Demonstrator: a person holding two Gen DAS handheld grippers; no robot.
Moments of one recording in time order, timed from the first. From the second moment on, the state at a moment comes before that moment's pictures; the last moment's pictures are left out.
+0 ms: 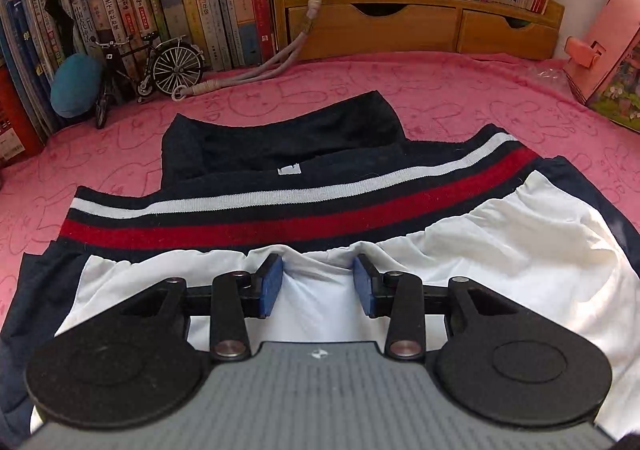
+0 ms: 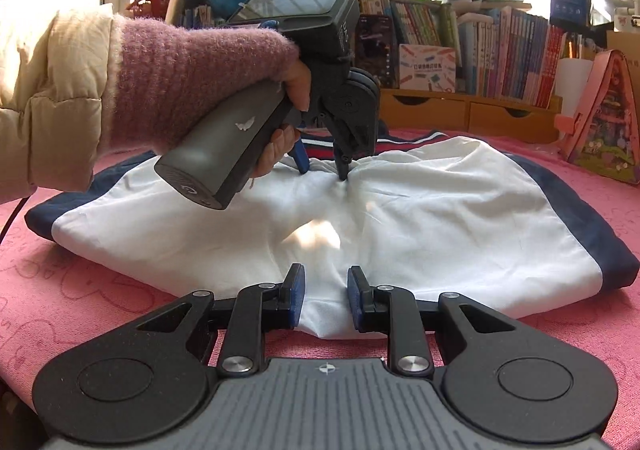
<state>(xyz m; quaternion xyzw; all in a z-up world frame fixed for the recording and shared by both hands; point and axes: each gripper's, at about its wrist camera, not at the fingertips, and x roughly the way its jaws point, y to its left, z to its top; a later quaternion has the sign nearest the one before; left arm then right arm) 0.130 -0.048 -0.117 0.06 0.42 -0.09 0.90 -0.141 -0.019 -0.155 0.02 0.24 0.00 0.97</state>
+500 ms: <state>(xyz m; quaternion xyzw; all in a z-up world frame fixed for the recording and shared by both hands) 0.041 -0.029 -0.074 0.06 0.43 -0.13 0.89 -0.142 -0.026 -0.155 0.01 0.23 0.02 0.97</state>
